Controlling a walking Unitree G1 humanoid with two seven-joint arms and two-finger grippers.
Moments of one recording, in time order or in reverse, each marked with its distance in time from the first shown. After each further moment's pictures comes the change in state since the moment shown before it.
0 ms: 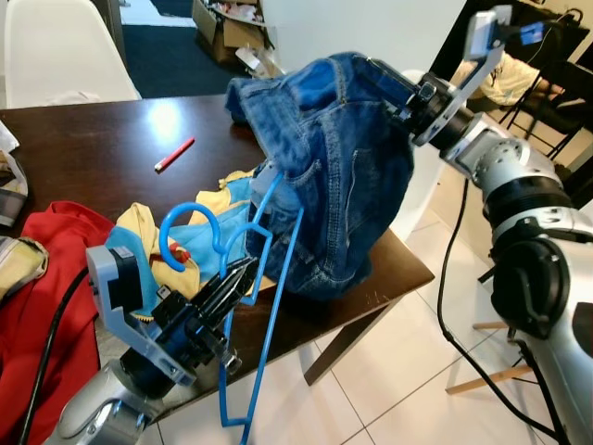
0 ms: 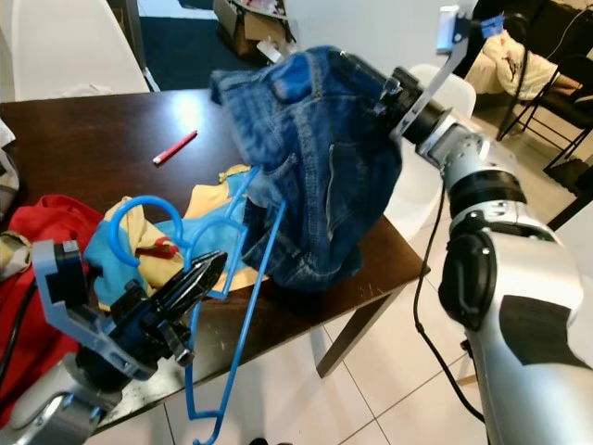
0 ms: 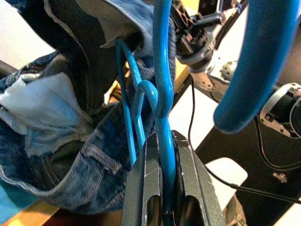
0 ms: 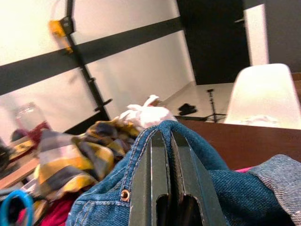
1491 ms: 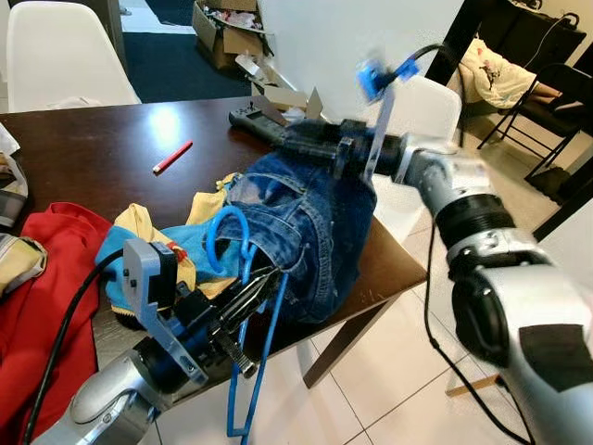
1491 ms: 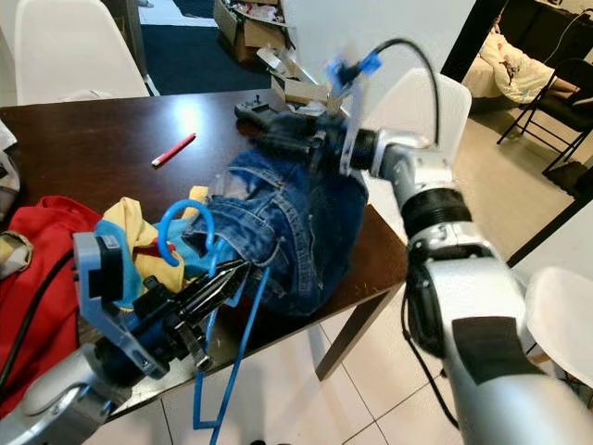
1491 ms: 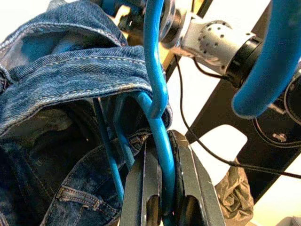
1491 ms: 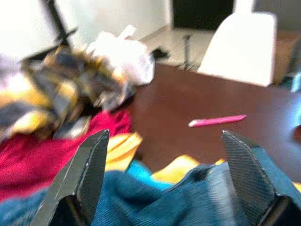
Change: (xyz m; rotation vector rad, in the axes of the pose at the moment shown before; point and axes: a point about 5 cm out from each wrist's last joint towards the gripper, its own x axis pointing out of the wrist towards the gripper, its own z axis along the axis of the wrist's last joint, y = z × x) left arm 0.013 -0.007 -0.010 0.071 0.129 -0.073; right arm 0.031 -0.004 -0.028 -0.168 0.248 -0.156
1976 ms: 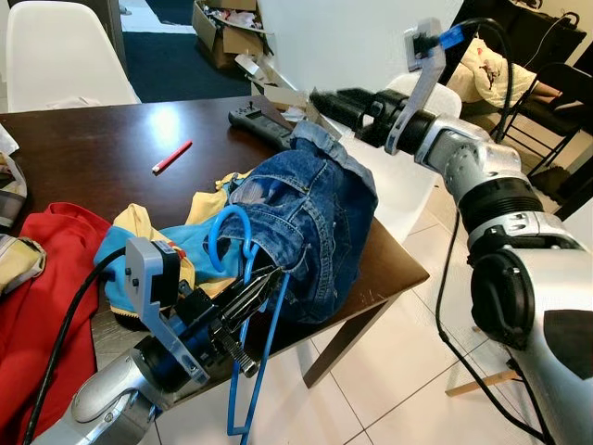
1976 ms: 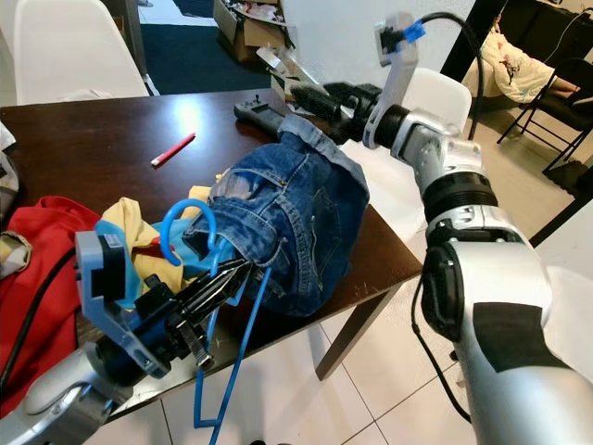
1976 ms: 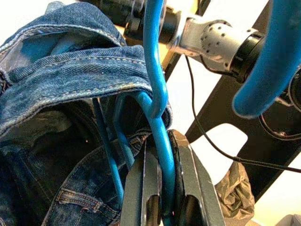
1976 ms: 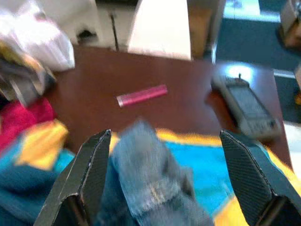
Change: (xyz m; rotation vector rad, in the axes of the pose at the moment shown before) left arm 0.002 -0.001 0.001 0.008 -0.002 -0.006; right arm -0.013 -0.021 -0.013 -0.063 0.167 -0.324
